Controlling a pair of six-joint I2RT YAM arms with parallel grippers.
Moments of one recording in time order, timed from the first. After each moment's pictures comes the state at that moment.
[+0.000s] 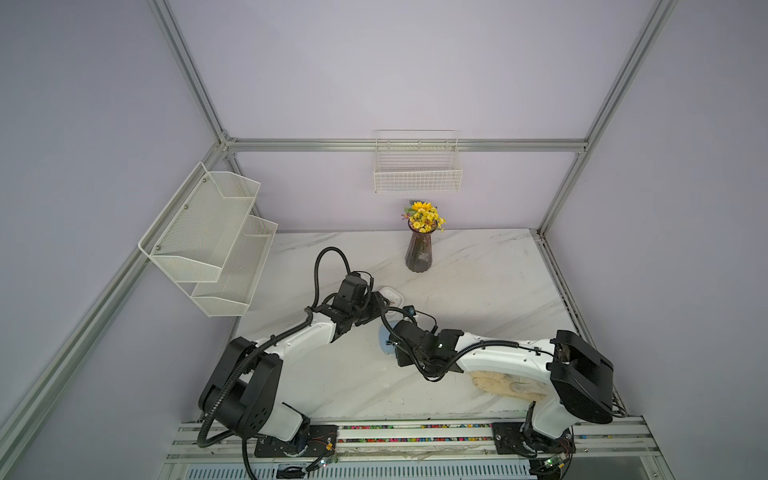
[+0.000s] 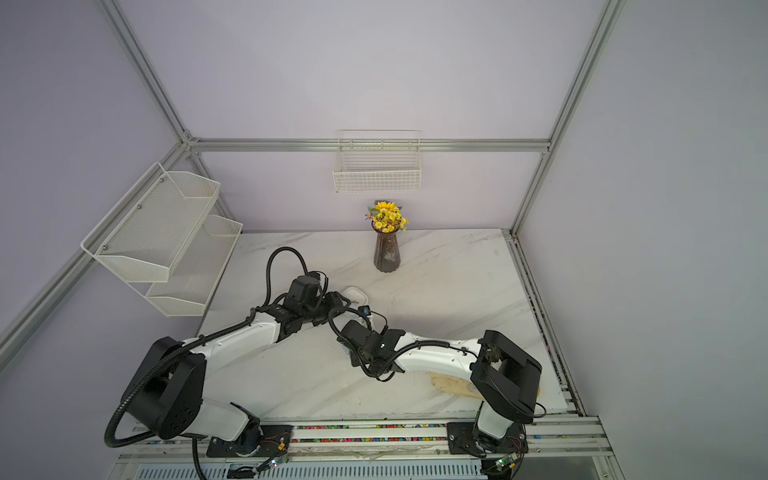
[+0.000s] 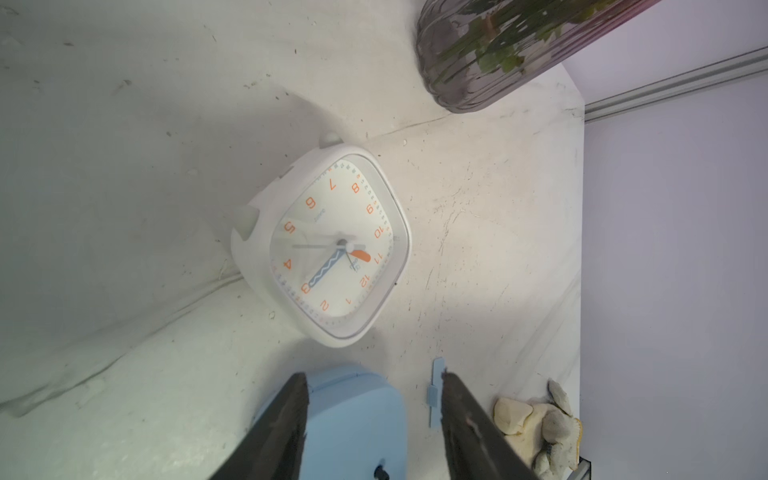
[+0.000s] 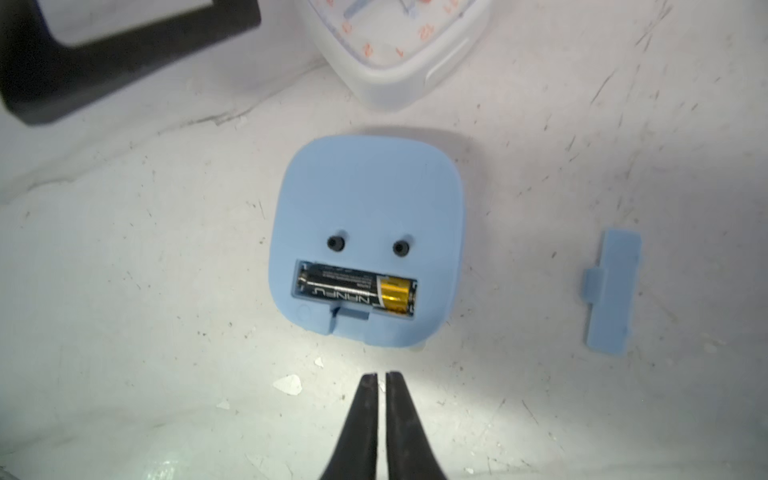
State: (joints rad) left arm -0.47 1.51 0.84 -0.09 0.18 -0.87; right arm 1.08 1.64 1.00 -0.40 0.27 0.82
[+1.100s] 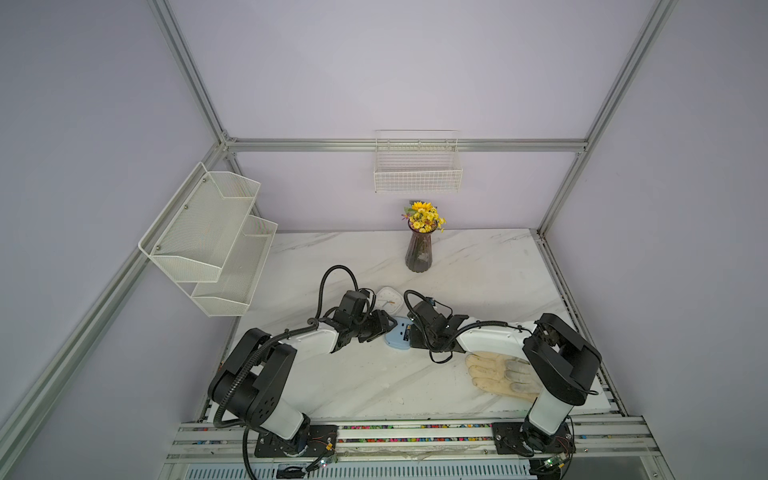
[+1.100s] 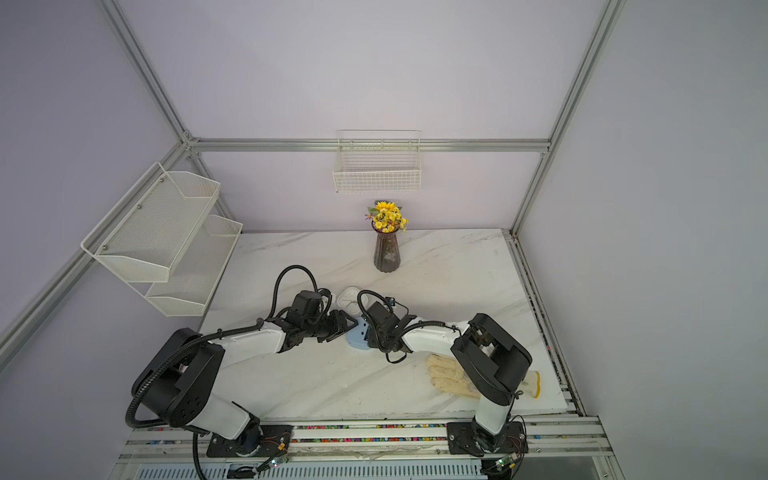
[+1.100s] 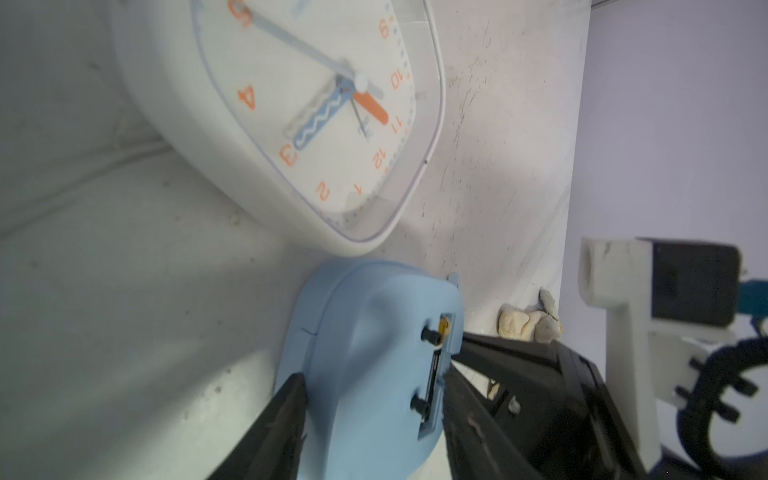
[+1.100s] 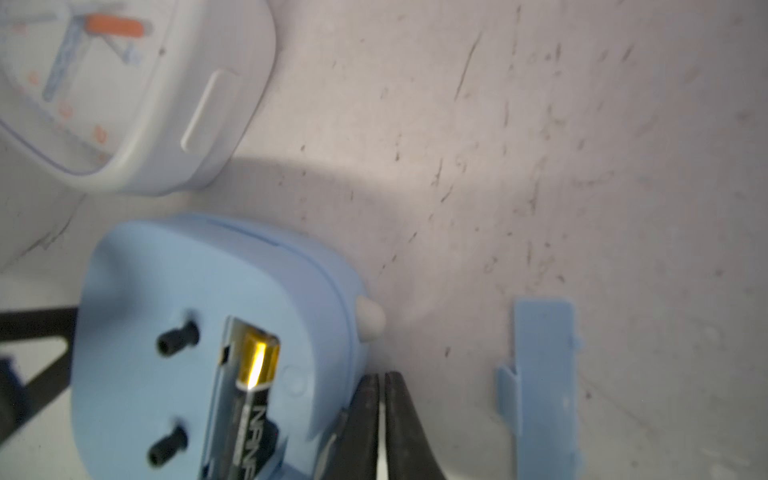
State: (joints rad) left arm -0.49 1.52 0.66 0.07 0.43 -0.87; right arm 0.82 1.74 0.95 -0.26 0.14 0.88
